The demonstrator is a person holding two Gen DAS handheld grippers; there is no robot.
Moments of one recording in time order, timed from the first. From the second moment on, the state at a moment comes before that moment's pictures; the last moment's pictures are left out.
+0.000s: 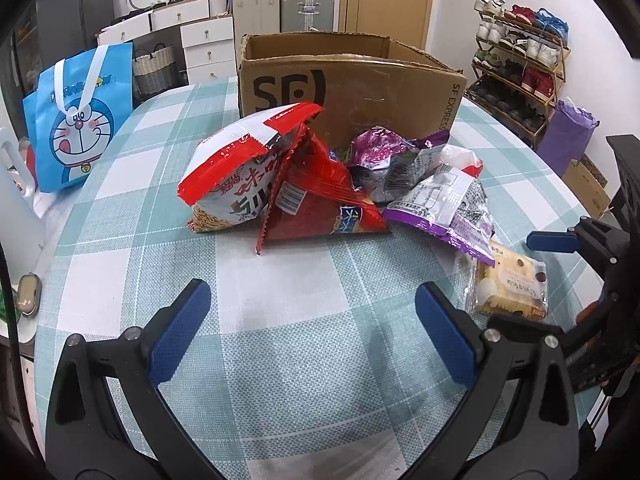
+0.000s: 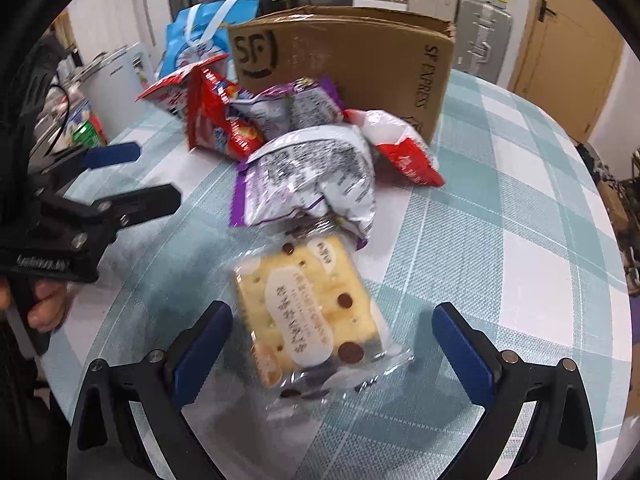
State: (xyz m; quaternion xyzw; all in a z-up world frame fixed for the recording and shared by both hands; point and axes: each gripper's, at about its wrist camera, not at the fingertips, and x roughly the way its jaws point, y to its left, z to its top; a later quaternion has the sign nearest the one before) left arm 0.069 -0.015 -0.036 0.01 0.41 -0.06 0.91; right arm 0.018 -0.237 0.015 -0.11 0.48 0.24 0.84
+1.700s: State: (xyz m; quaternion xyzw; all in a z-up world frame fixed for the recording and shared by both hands) left arm 0.069 -0.016 -0.040 0.01 0.41 -0.06 0.91; right arm -0.003 -0.267 0.084 -0.02 0.33 0.29 0.90
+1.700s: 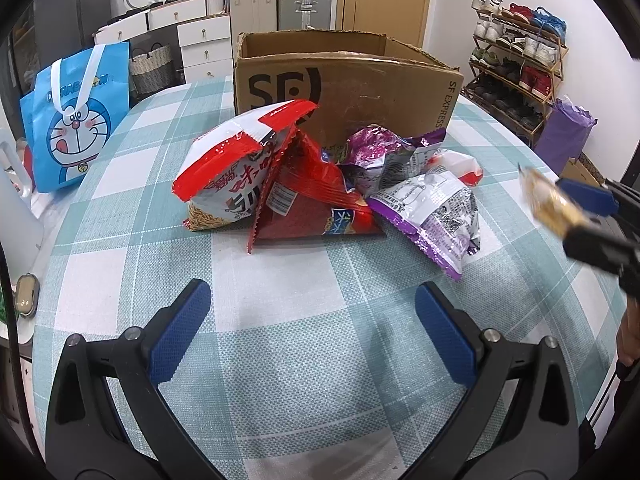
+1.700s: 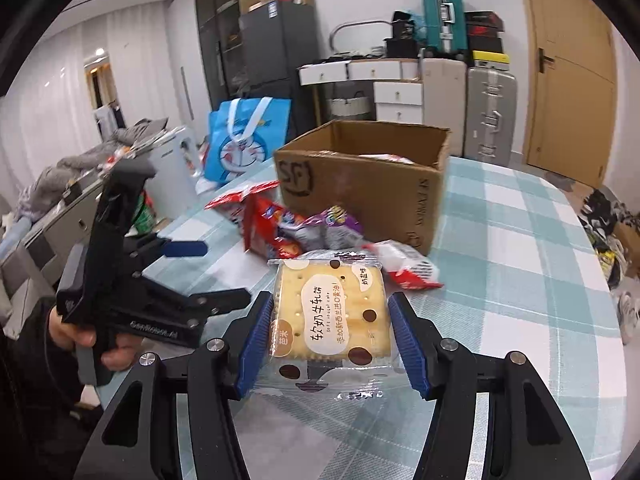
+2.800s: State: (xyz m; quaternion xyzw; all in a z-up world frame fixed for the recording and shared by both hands) left arm 0.112 -0.081 -0.024 -0.04 0.44 -0.10 0.89; right arm 0.015 -0.307 0.077 0.04 0.32 0.21 0.92
